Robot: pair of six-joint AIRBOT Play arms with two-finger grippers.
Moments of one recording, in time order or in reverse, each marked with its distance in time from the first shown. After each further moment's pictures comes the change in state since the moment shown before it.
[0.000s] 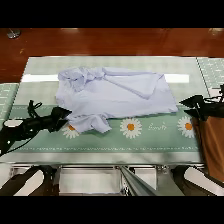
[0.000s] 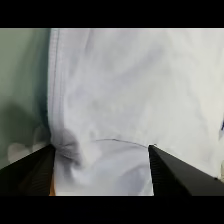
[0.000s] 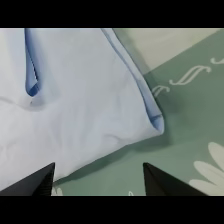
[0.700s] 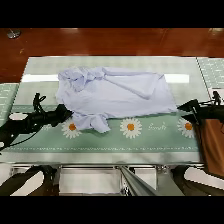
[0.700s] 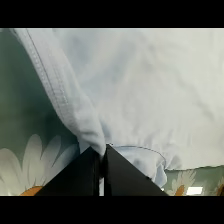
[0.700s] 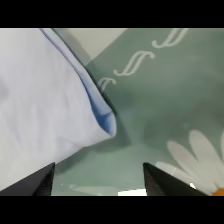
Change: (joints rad) left arm -0.076 -0.056 0.083 -0.038 -0.007 0.103; right arm 0.011 -0.150 0.030 -0.082 -0.009 0.054
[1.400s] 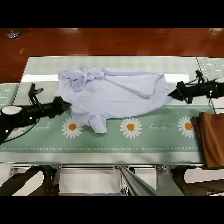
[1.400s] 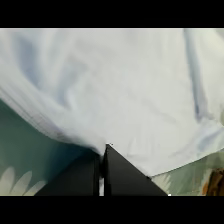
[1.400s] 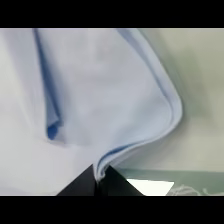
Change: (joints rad) left arm 0.017 0.038 0.138 -0.003 -0.055 0.030; right arm 0.249 -0.253 0.435 0.024 0.064 0.085
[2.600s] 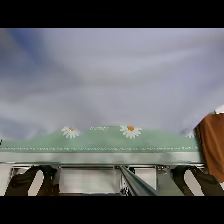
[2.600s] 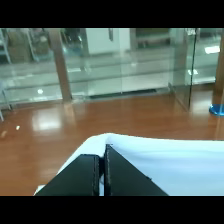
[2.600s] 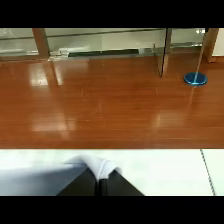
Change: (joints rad) left arm 0.065 0.517 1.321 0.893 -0.501 -0.278; right arm 0.045 0.852 0.818 -0.399 0.312 0.206
